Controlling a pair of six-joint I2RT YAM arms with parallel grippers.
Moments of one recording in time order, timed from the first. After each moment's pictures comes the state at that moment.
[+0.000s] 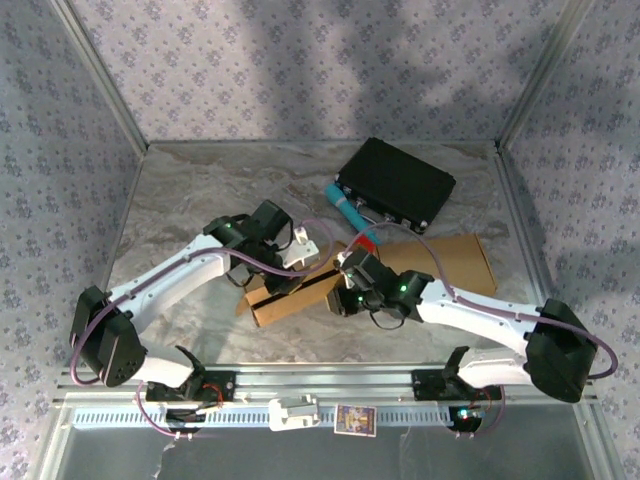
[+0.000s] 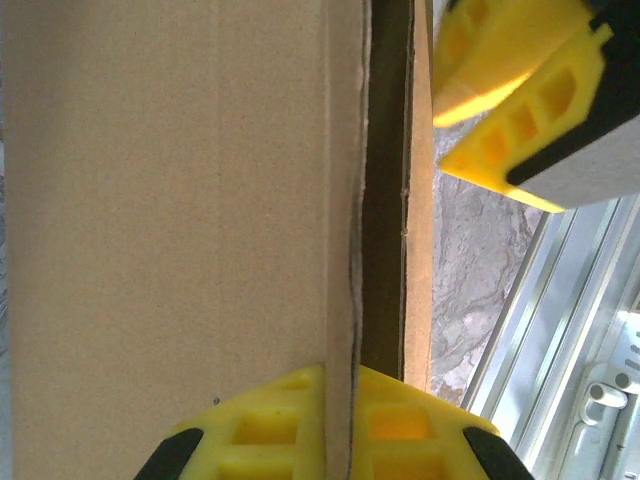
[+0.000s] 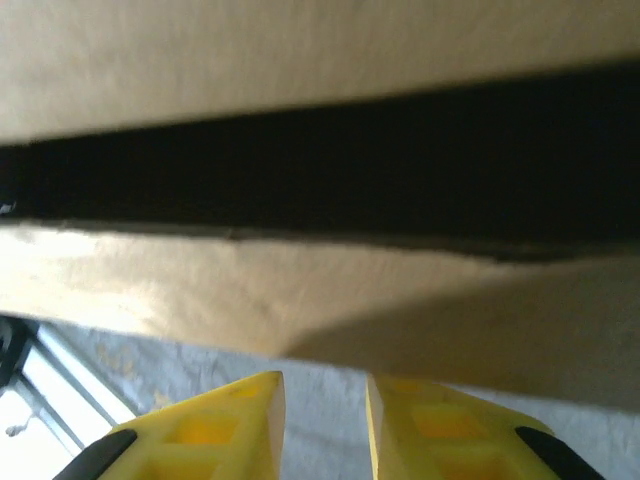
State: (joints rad) left arm -0.72 1.40 1.15 -0.98 0.36 0.29; right arm 0.96 1.24 0.73 -0.36 -0.07 0.56
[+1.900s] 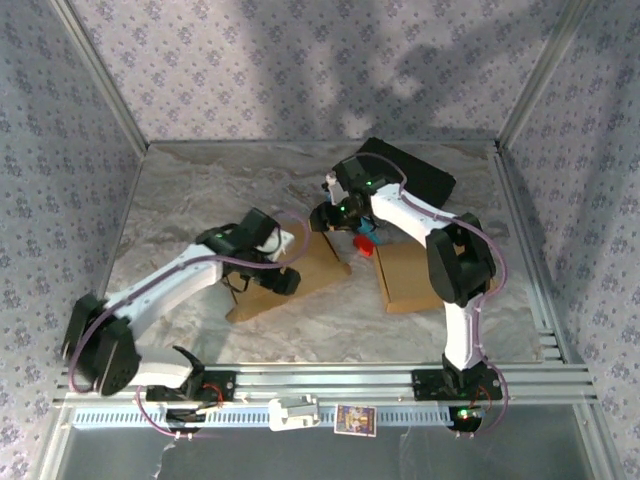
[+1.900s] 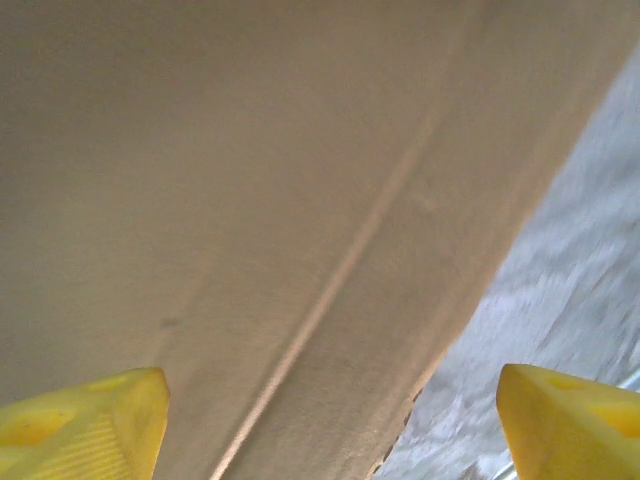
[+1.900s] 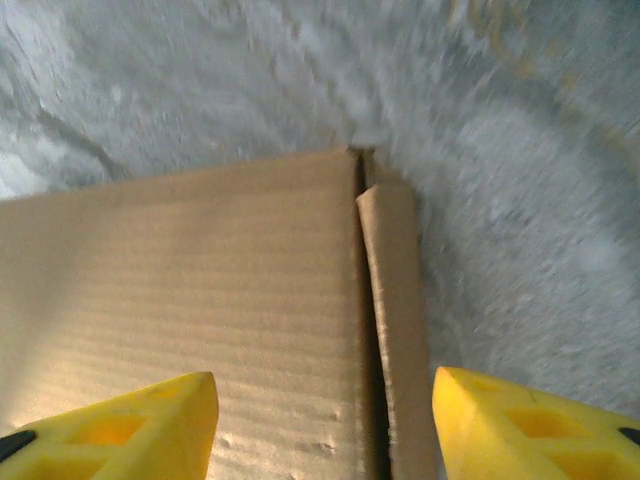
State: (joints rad) left arm -0.63 1.30 0.99 -0.82 0.16 -0.22; right arm 0.54 2.00 1.58 -0.68 -0.40 0.33
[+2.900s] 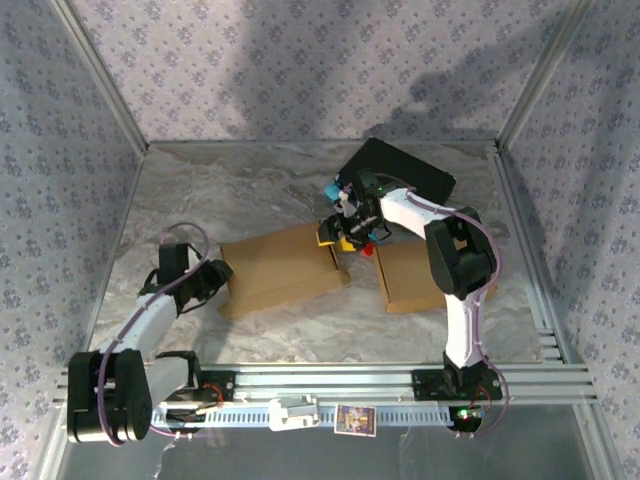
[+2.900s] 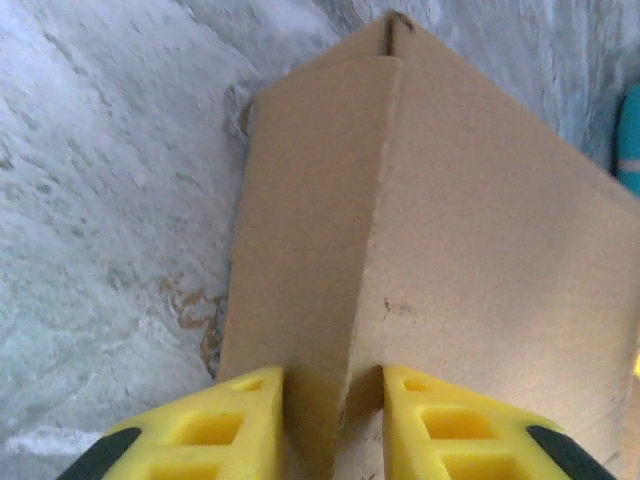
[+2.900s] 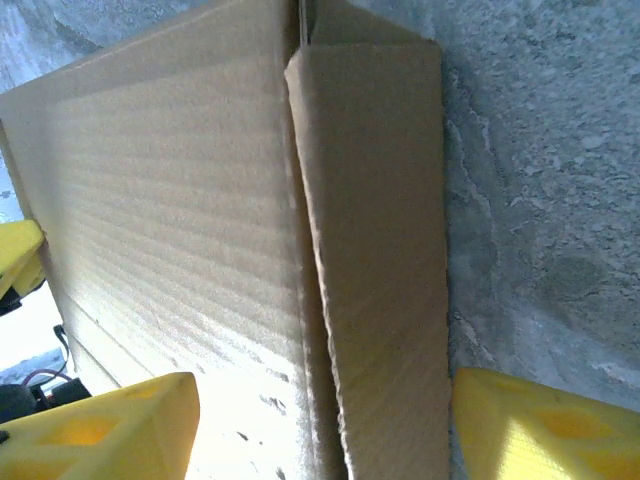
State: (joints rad) left arm 0.02 1.07 0.40 -0.22 0.43 -0.77; right arm 0.45 2.04 1.47 -0.69 -0.70 0.35
